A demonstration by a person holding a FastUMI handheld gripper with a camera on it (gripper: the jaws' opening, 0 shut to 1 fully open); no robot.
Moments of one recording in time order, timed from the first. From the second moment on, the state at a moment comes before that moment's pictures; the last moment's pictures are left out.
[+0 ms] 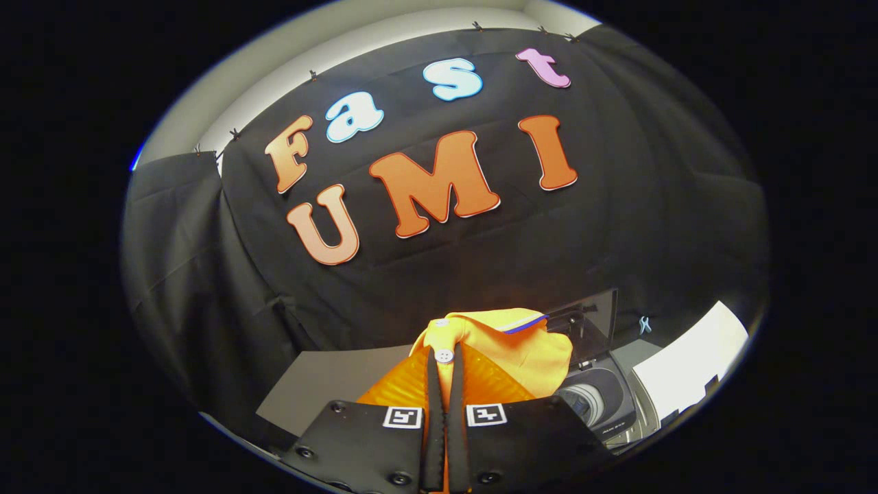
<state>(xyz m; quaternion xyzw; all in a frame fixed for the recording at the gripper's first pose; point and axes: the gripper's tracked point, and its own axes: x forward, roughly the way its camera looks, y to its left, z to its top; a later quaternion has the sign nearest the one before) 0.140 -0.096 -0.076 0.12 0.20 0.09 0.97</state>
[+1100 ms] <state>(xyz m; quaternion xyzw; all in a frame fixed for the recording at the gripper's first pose) 0.218 -0.173 -0.343 0.13 0.37 0.02 0.92</state>
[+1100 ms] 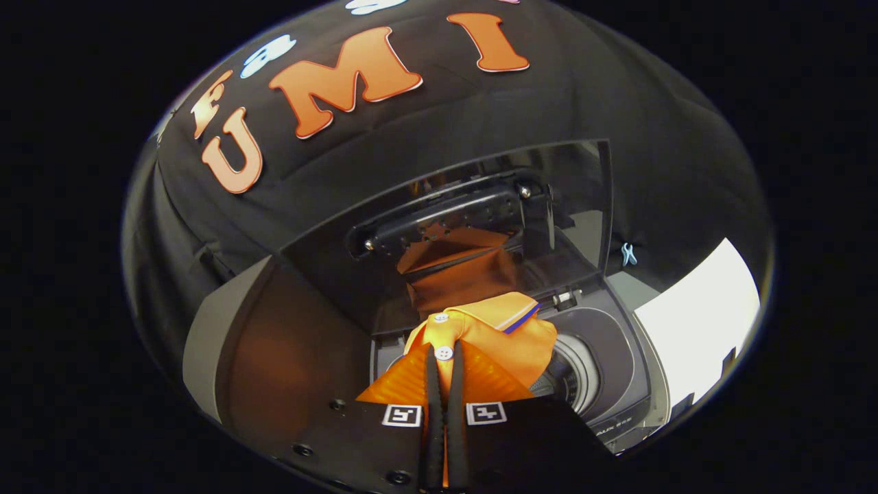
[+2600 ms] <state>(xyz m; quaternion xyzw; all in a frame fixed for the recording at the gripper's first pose) 0.206 -0.200 -0.527 0.06 0.52 -0.04 0.85</state>
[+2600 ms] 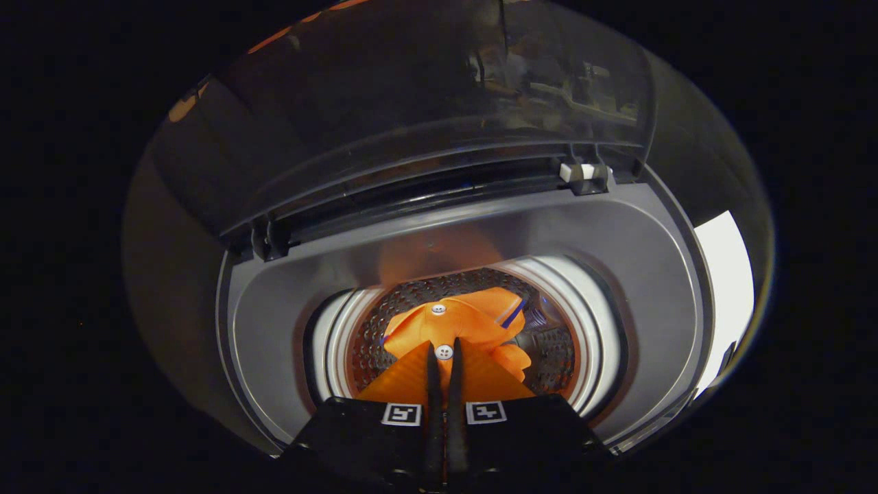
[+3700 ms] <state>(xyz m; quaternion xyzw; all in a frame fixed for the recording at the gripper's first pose) 0.201 -0.204 -0.523 0.03 0.52 -0.03 0.86</state>
